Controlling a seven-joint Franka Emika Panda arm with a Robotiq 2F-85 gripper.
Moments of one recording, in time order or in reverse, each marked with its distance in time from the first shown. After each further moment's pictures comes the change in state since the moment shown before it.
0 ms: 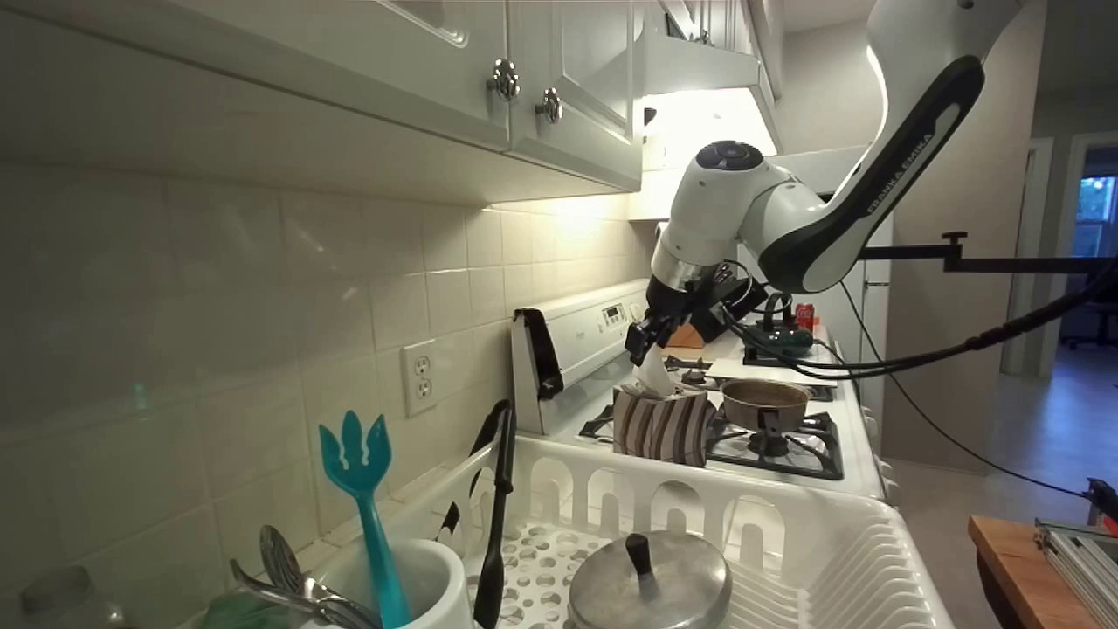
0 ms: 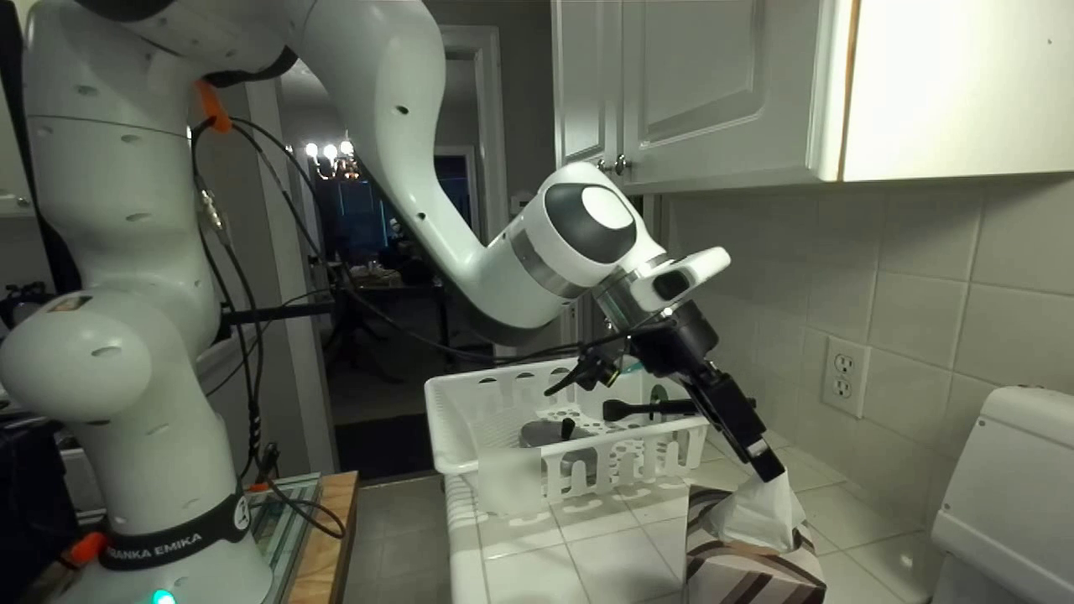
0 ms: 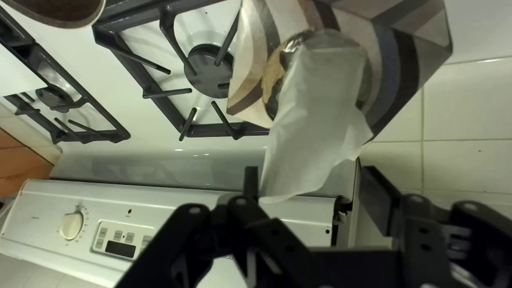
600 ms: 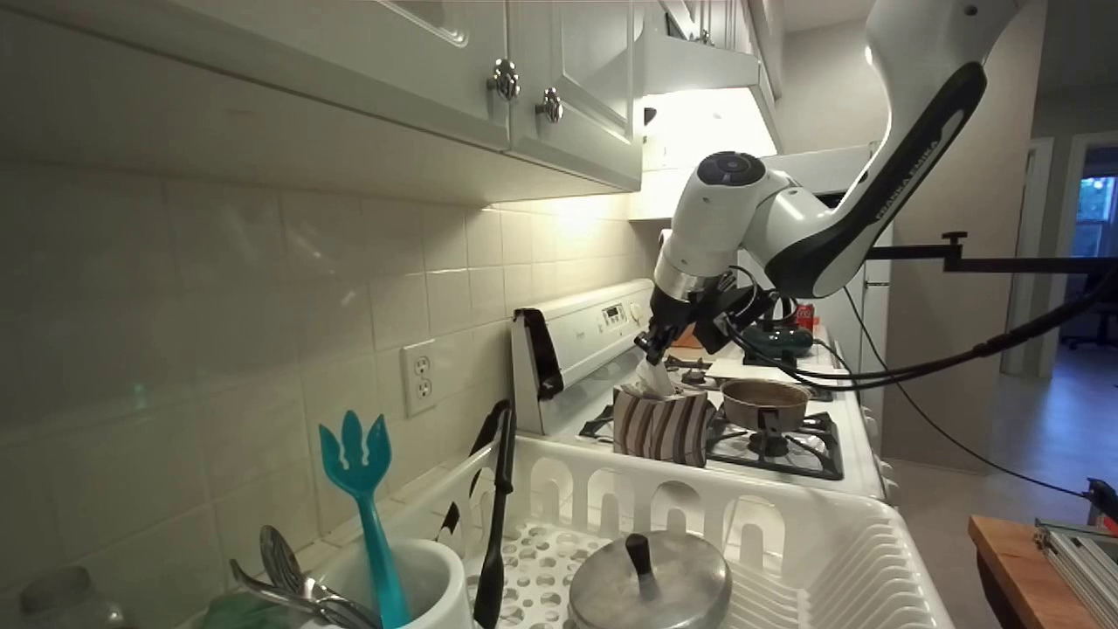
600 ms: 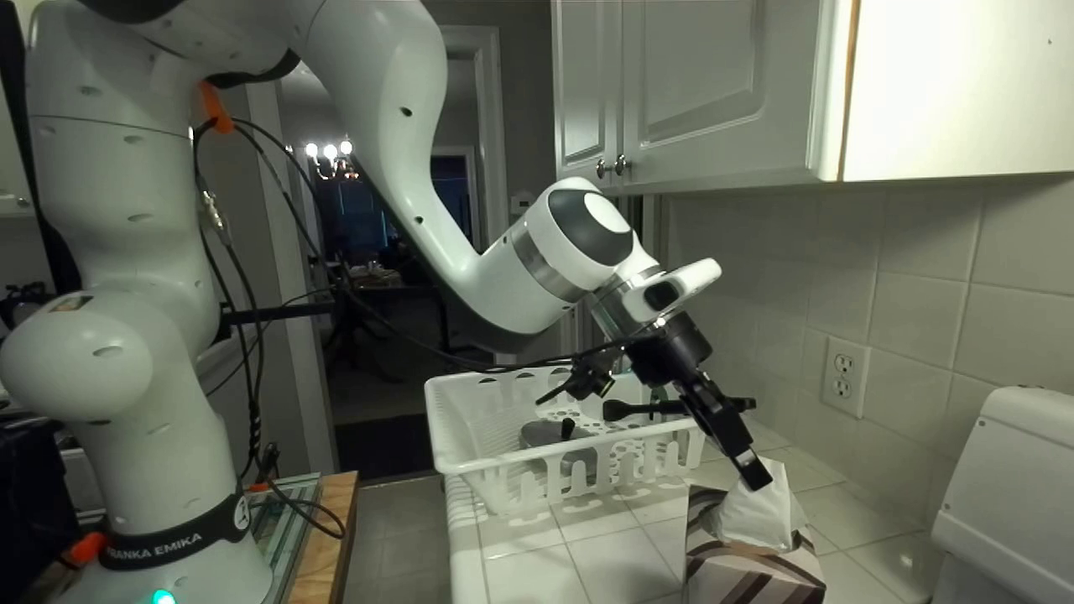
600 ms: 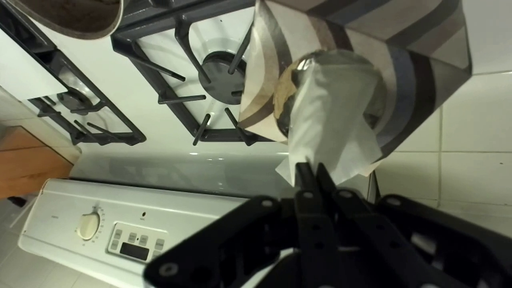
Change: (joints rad) arm 0.006 0.008 0.000 -0.007 -0.098 -0.036 0.107
